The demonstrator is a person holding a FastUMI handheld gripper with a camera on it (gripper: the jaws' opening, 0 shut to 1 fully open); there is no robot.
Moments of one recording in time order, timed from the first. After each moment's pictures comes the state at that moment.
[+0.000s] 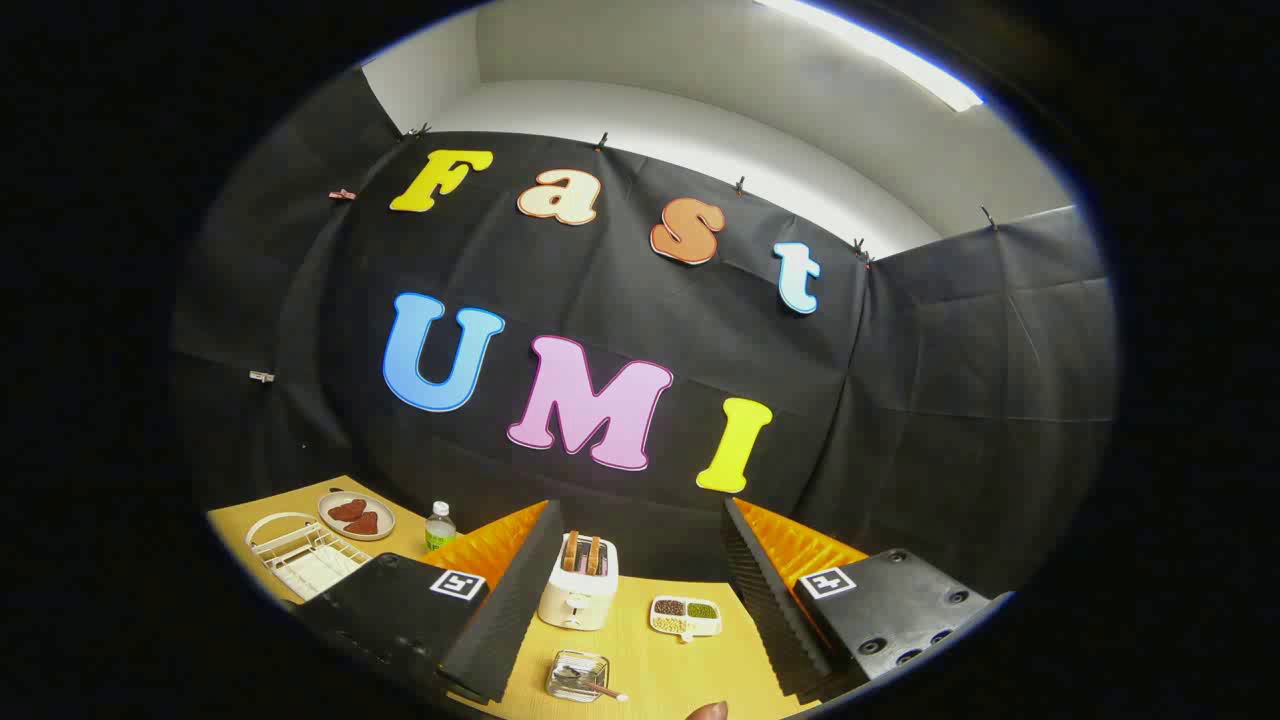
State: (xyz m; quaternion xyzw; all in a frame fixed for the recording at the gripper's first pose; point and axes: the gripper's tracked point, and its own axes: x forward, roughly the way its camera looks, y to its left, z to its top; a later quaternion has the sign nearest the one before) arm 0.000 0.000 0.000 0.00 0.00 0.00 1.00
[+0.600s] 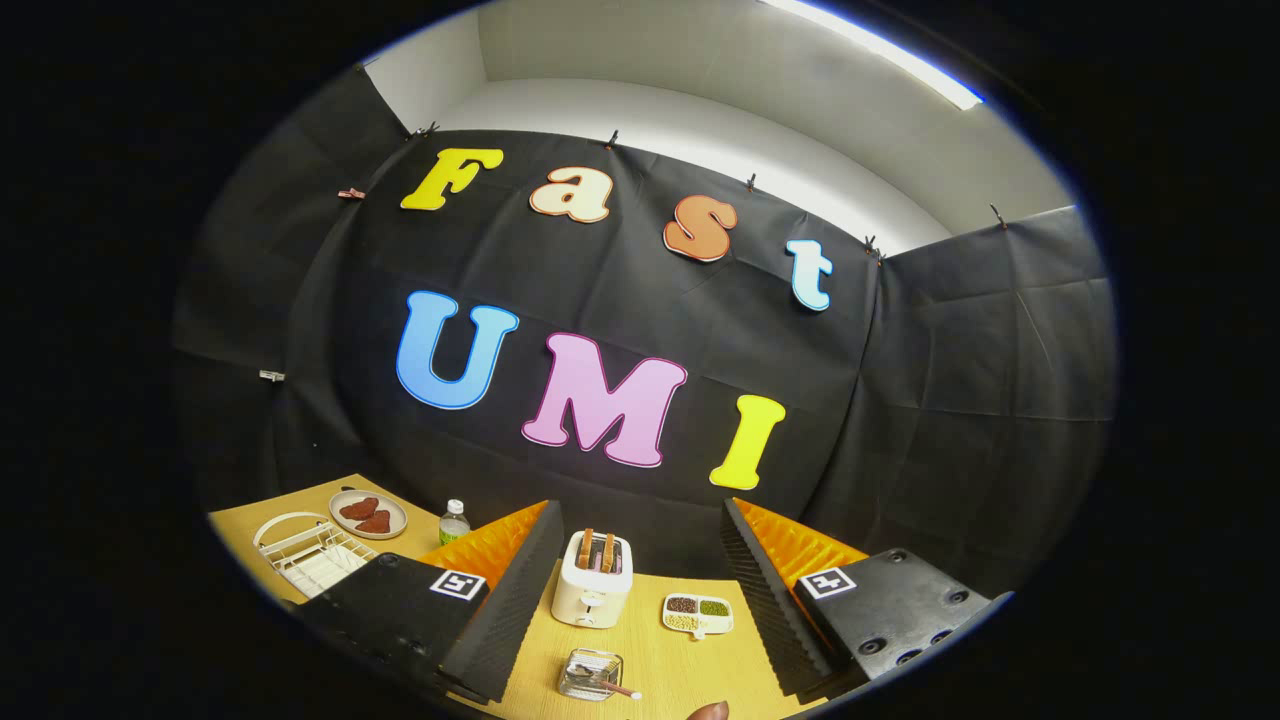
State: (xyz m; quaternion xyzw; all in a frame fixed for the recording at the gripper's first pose) arm -0.002 0.013 -0.001 0.00 0.01 0.01 1.00
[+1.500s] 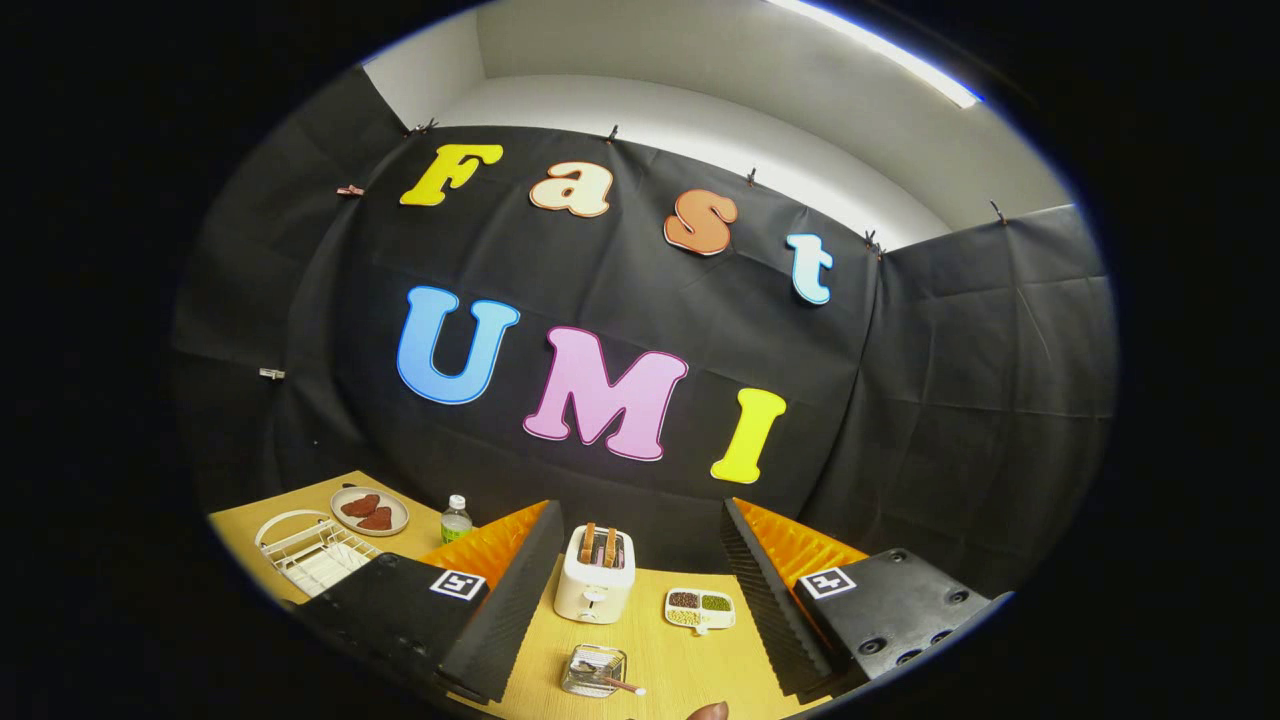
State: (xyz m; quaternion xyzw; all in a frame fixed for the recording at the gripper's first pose) arm -0.005 0.013 -0.006 0.00 0.02 0.01 1.00
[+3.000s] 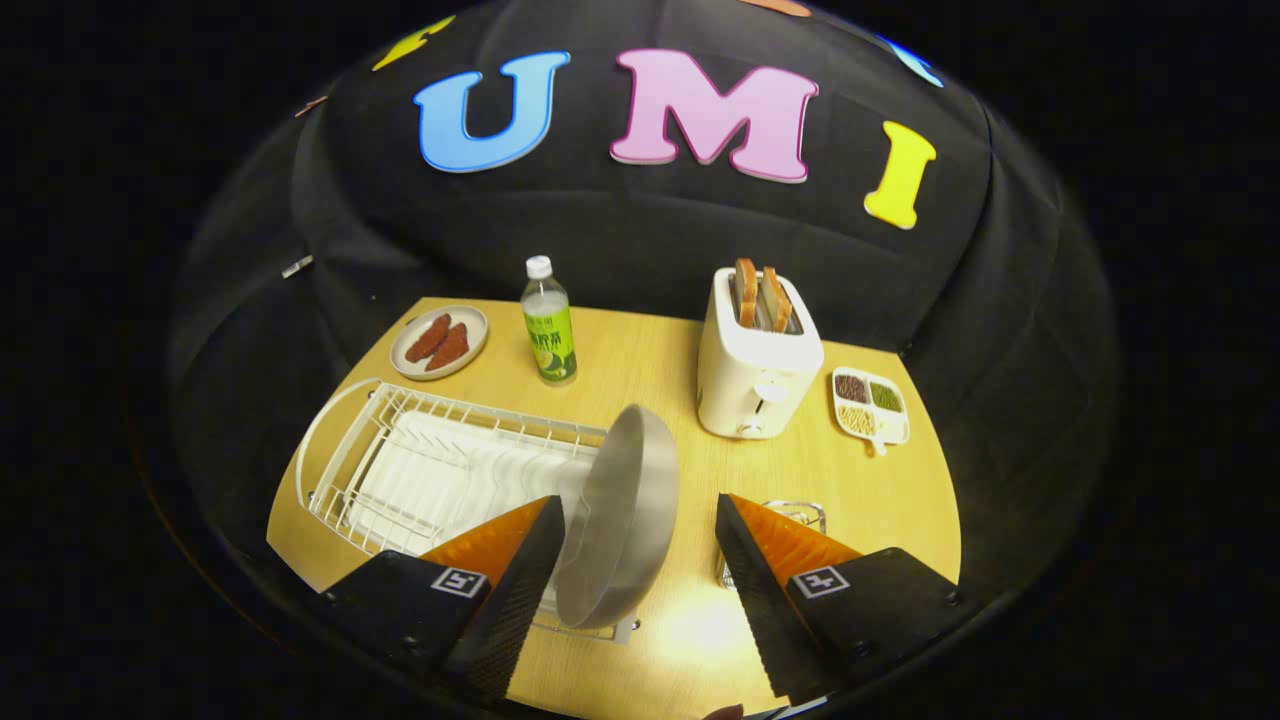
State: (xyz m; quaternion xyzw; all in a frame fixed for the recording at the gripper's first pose) arm 0.035 0.184 -0.249 0.07 0.43 0.14 0.89
